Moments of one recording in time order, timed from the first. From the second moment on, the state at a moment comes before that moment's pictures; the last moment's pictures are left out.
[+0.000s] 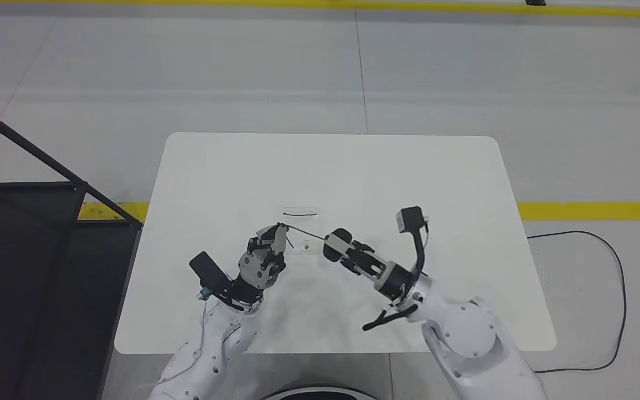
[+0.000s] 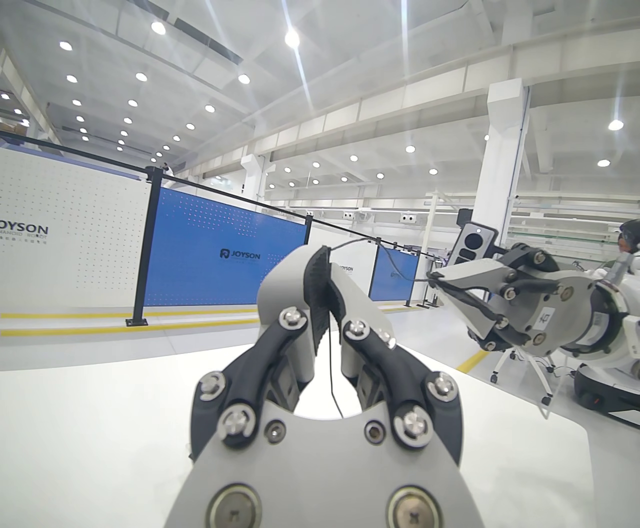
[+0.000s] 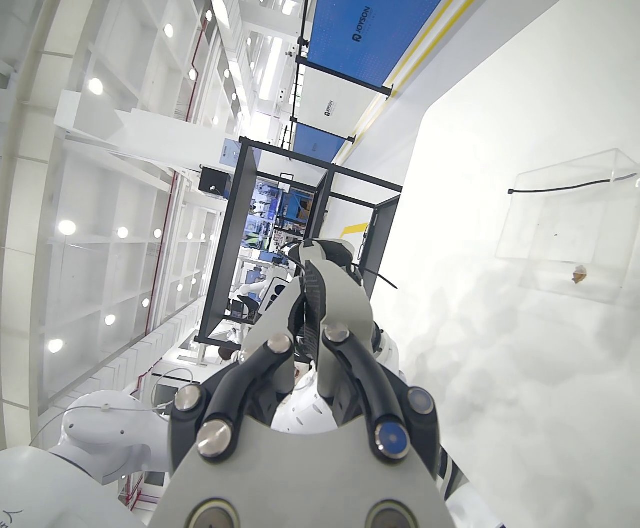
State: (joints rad) left arm 1.38 -1.30 -1.17 -1.45 1.31 -0.38 1.00; right arm -1.35 -1.20 1.15 -1.94 0.05 -0.07 0.51
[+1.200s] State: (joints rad) left arm 1.38 -1.30 -1.17 -1.45 1.31 -0.38 1.00; right arm -1.33 -1.21 1.14 -1.92 0.08 -0.16 0.51
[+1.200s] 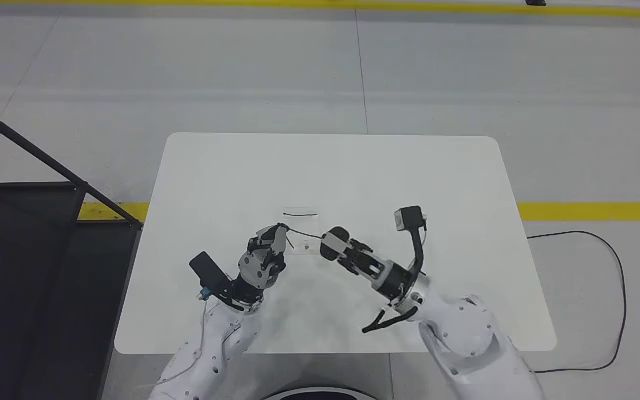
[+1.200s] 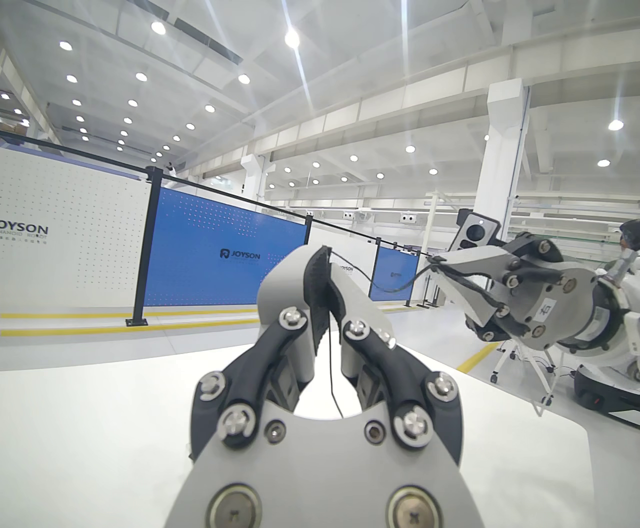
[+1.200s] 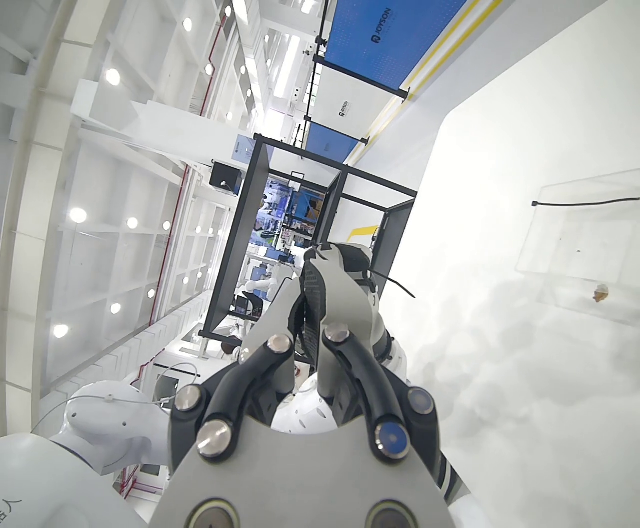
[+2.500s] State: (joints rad) left arm 1.39 -1.29 -1.16 -1.47 1.42 -0.38 0.96; right arm -1.32 -1.22 1.15 -1.83 0.21 -0.46 0.53
